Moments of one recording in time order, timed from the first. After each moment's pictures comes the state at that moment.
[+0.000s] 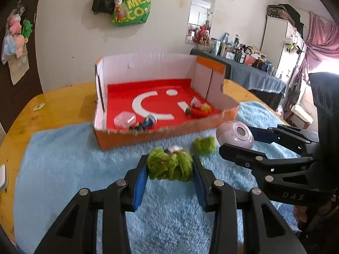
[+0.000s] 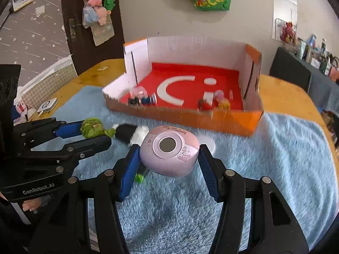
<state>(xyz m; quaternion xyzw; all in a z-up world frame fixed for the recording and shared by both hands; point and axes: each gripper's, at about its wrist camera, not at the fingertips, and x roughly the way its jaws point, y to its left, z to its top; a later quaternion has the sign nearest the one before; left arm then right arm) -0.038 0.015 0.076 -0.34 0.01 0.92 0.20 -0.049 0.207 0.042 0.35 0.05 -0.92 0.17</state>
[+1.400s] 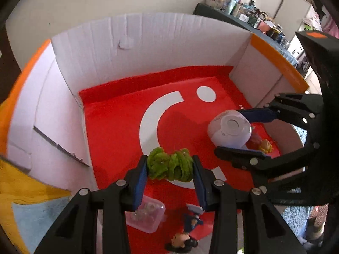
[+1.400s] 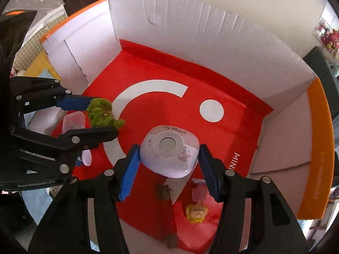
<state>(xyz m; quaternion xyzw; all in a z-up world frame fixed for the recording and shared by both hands) -0.259 0.031 0.043 -0.52 0.03 0.83 0.22 -0.256 0.188 0.020 0.53 0.16 -0.80 0.21</state>
